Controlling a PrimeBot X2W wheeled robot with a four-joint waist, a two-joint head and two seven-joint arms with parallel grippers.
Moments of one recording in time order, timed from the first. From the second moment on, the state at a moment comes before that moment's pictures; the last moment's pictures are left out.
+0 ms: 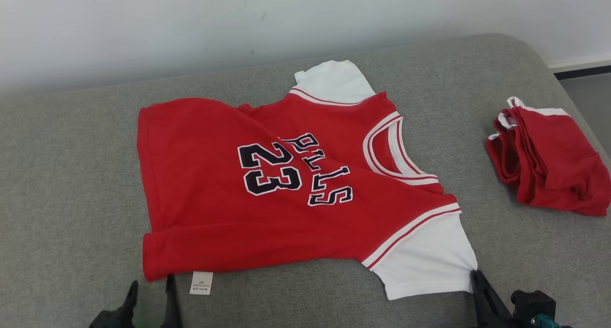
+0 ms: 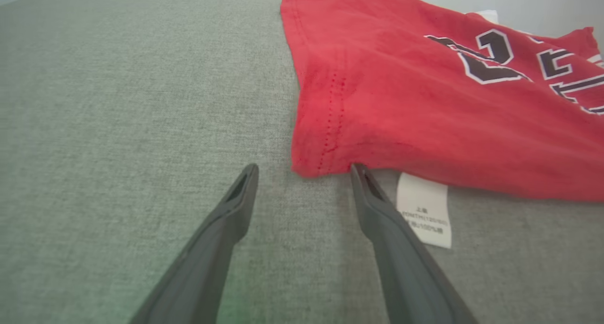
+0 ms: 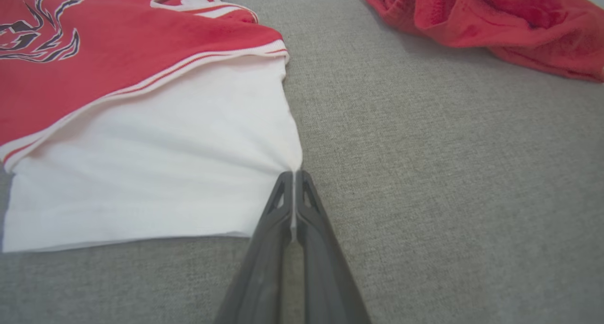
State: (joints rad) left arm -0.09 0.05 0.02 0.48 -0.22 -0.04 -0.26; right arm -0.07 -0.13 -0.06 0.57 0.14 0.13 -0.26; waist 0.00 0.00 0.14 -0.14
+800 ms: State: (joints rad) left arm -0.16 0.05 0.05 0.49 -0.20 -0.10 -0.26; right arm -0.12 -0.15 -0.03 0.53 0.15 0.13 -0.26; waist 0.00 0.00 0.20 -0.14
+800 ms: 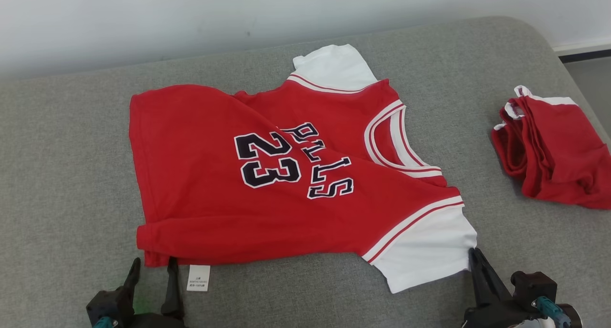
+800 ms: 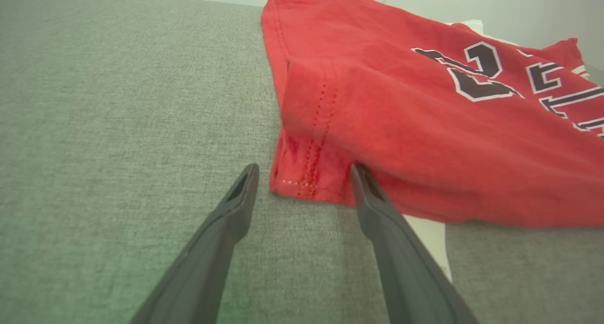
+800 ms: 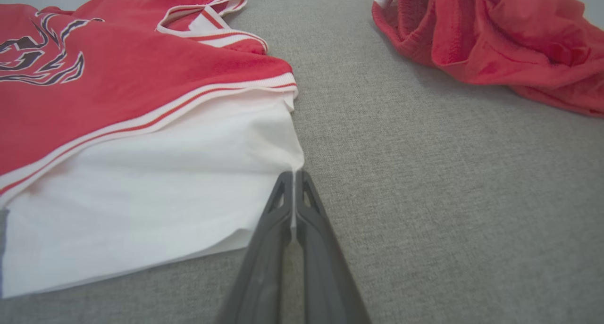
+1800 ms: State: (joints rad) left arm -0.18 0.09 0.06 0.20 -0.09 -0.12 -0.26; right arm -0.25 -0.17 -0.04 0.21 0.26 0.13 -0.26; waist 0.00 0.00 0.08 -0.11
